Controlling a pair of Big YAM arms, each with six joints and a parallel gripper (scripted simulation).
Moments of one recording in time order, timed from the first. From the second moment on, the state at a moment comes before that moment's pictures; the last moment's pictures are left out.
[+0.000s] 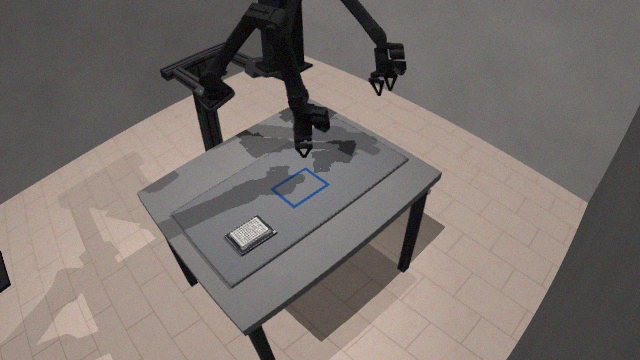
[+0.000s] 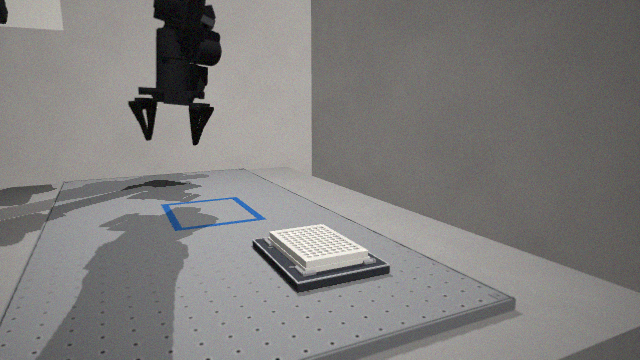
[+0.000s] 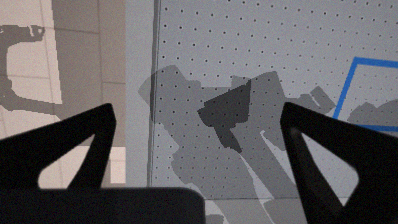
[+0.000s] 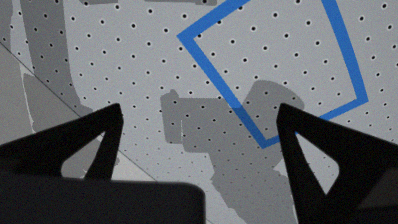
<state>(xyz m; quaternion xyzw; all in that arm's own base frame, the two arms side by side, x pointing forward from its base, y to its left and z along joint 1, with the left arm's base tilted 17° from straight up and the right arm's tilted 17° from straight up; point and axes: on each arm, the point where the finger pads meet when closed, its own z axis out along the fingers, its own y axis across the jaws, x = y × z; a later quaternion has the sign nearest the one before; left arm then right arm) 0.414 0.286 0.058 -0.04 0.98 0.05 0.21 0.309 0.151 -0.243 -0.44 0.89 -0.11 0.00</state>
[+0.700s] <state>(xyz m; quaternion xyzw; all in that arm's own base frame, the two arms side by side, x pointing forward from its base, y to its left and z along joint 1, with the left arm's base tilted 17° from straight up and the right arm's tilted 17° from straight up) 0.460 0.216 0.014 0.03 0.97 0.06 0.24 0.416 -0.008 -0.232 0.16 0.98 -0.08 0.08</state>
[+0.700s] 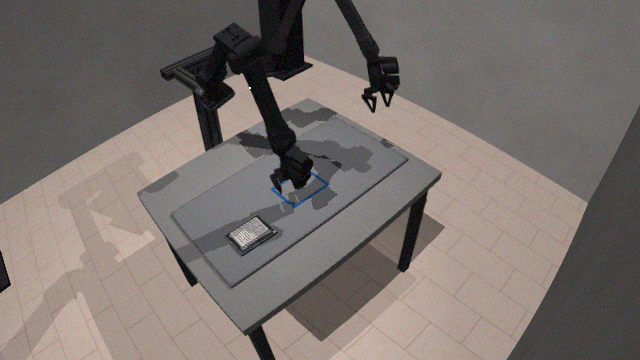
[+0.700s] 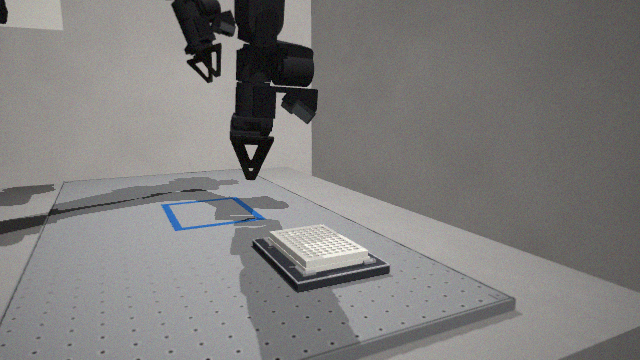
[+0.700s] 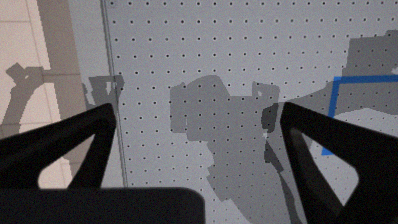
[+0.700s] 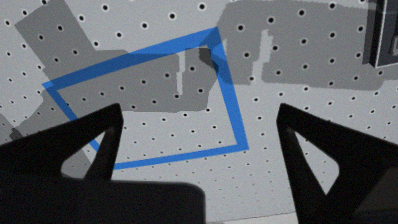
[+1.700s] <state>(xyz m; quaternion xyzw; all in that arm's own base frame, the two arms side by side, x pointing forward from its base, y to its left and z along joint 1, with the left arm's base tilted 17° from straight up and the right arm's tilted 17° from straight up) 0.353 -0.234 -0.120 0.39 0.81 -0.04 0.45 0.421 -0.237 -0.213 0.70 0.70 -0.03 0.14</state>
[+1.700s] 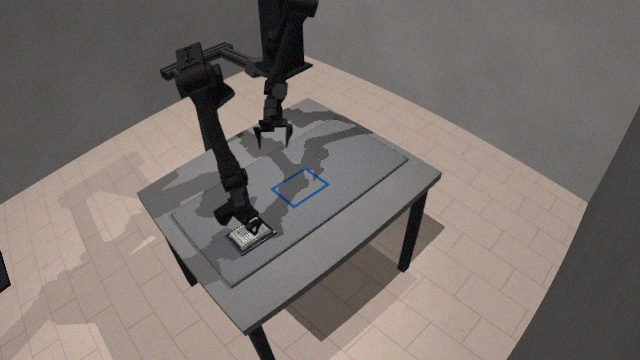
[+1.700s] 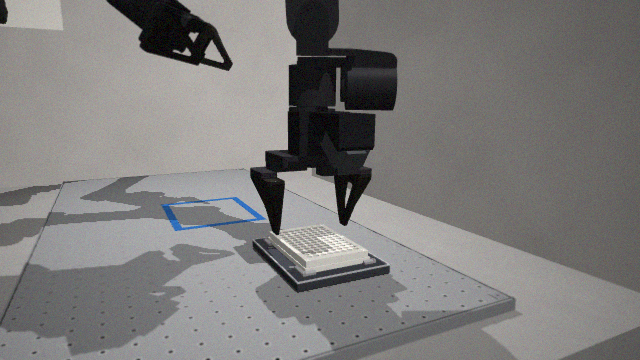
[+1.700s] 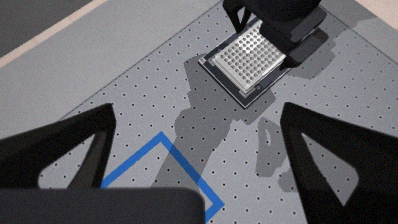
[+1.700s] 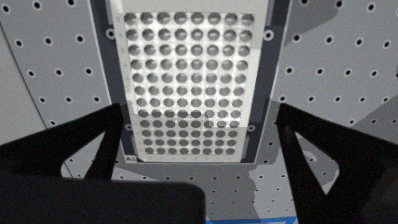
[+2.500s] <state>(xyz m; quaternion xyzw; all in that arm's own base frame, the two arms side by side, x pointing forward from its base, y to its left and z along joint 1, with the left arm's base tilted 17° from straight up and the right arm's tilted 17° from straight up) 0.277 -0.286 -0.109 0.43 0.75 -0.10 0.50 0.428 -0.234 -0.215 0.71 0.69 -0.02 0.14</state>
